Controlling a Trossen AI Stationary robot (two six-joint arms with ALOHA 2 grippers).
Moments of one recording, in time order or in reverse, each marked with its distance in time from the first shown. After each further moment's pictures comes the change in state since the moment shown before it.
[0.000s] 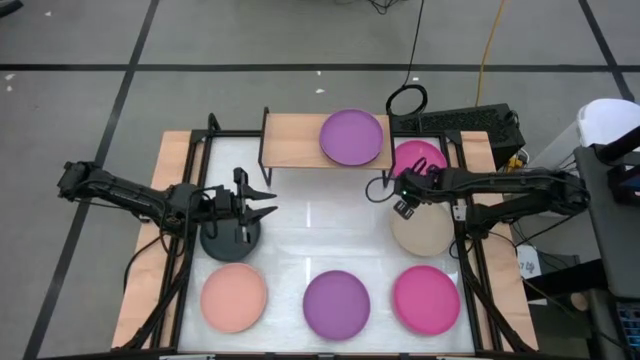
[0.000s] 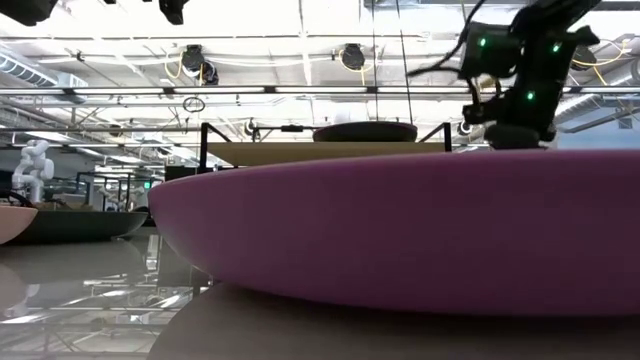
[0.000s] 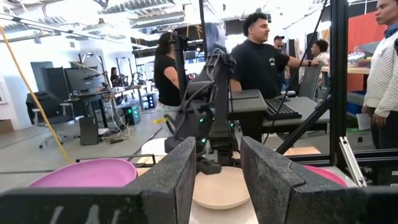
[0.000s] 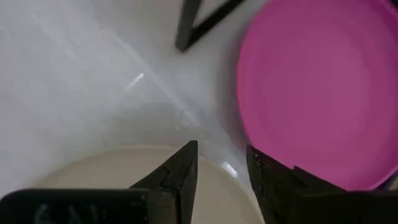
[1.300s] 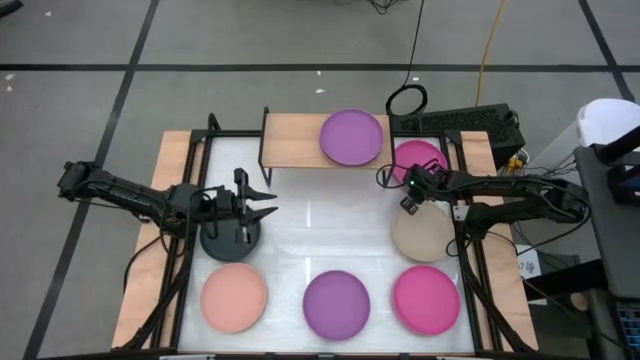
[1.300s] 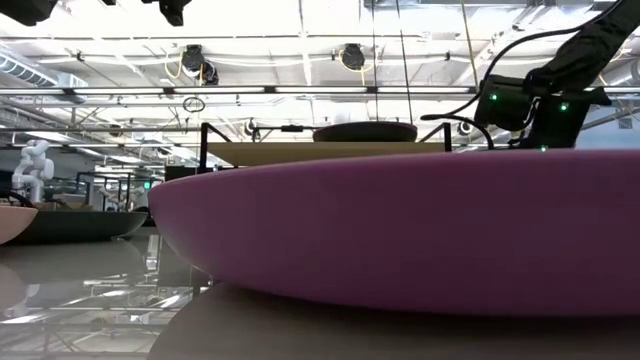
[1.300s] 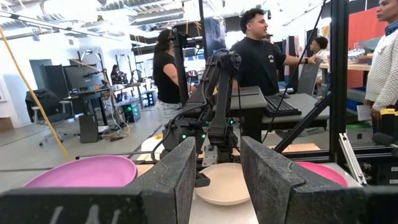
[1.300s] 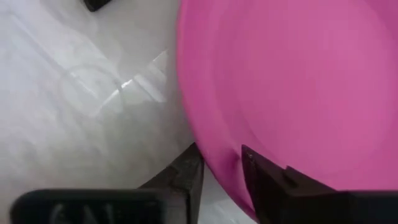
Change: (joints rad) left arm 0.000 0.000 0.000 -0.014 0.000 -0.002; right arm -0.262 0.015 -0.294 0.408 -0.023 -0.257
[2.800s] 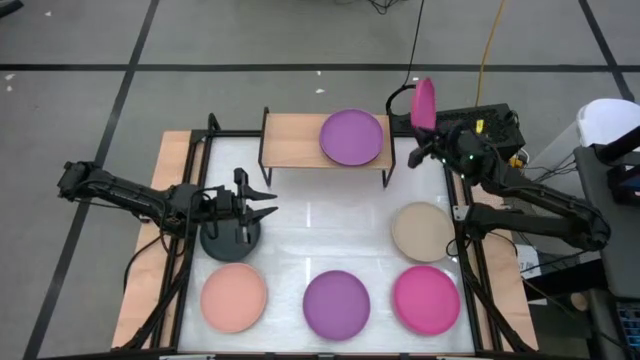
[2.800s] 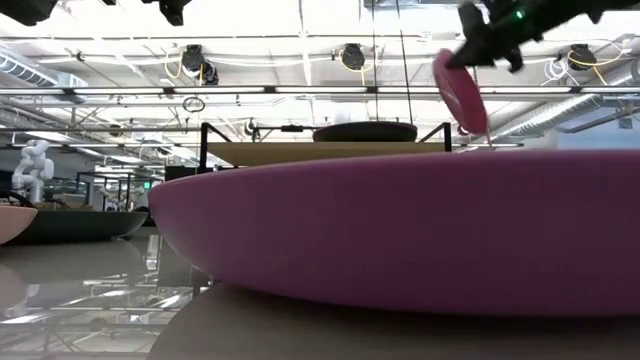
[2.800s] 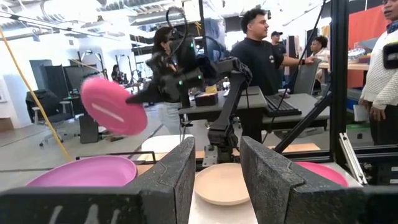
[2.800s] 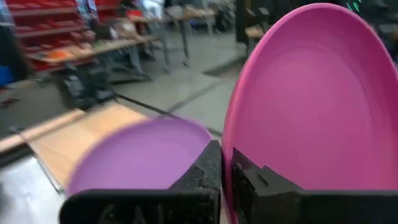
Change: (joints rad) left arm 0.001 0.000 0.000 0.001 -0.001 0.006; right arm 0.009 -0.451 0.295 0.343 0.038 -0.068
